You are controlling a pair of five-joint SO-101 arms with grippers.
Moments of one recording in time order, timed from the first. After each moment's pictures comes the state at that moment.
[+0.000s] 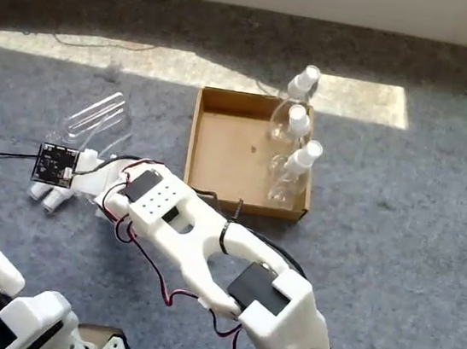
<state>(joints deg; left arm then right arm) -59.6 -12.8 8.6 59.1 -35.4 -57.8 24.0 1.9 37.9 38.2</state>
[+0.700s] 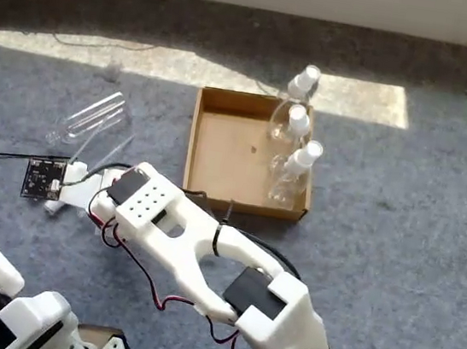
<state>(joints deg) -59.6 -12.8 8.6 59.1 -35.4 -59.8 24.2 -3.7 54.4 38.2</state>
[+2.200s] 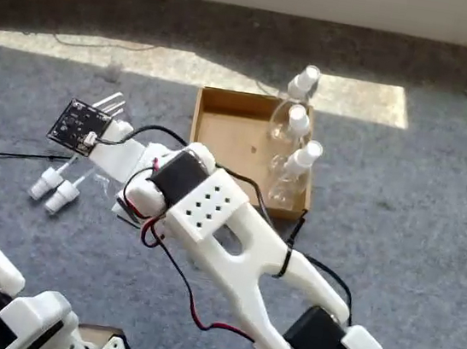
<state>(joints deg) -59.1 -12.8 8.6 60.6 -35.4 -55.6 -4.9 -3.5 75.8 22.5</state>
